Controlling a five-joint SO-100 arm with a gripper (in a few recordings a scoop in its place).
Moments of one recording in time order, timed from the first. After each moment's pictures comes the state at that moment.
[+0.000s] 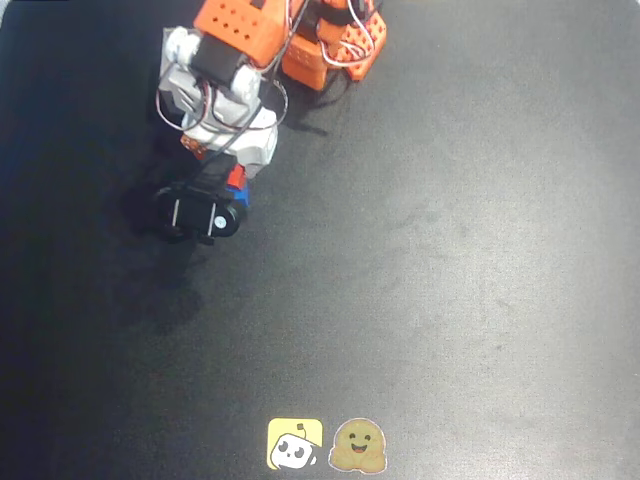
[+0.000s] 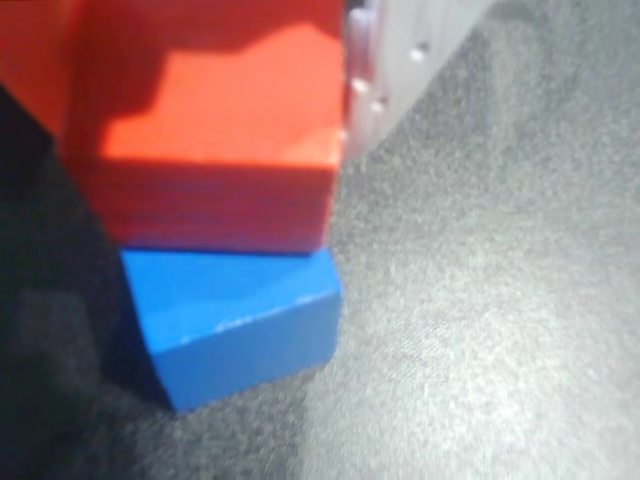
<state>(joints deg) 29.9 116.9 130.8 70.4 77.3</state>
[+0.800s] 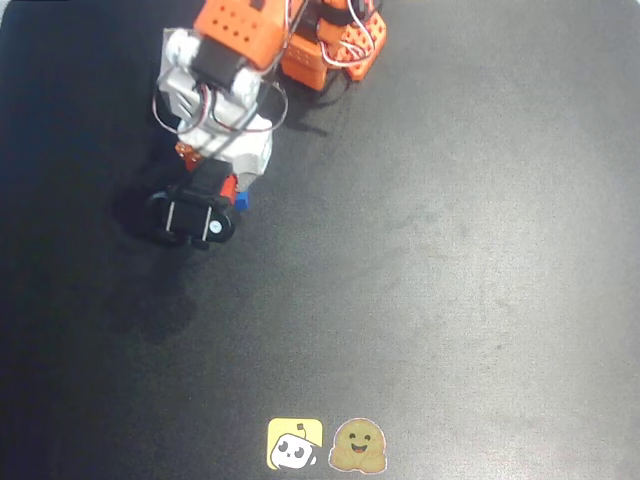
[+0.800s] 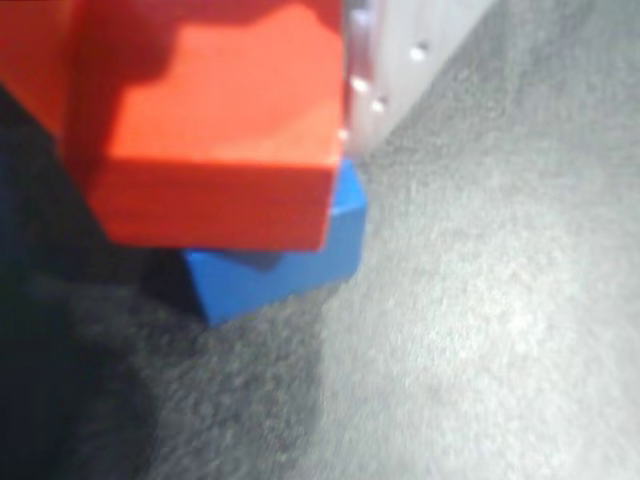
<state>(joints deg) 29.8 115.4 132.0 63.8 77.3</state>
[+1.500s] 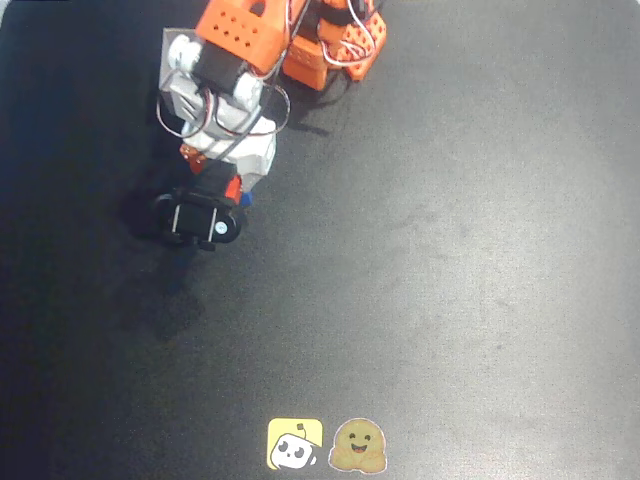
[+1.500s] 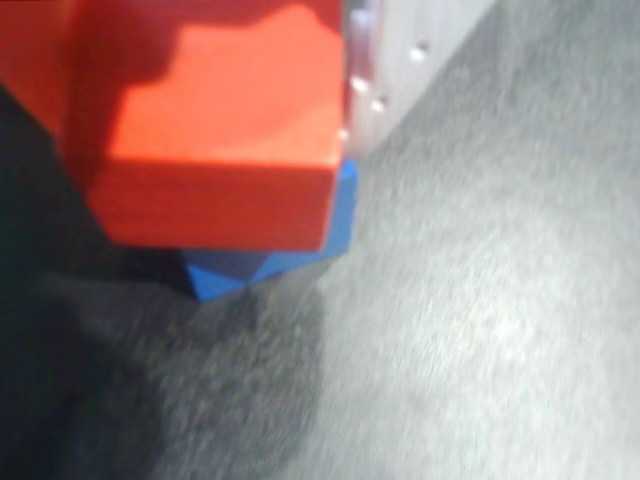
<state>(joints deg) 29.2 114.4 132.0 66.6 77.3</state>
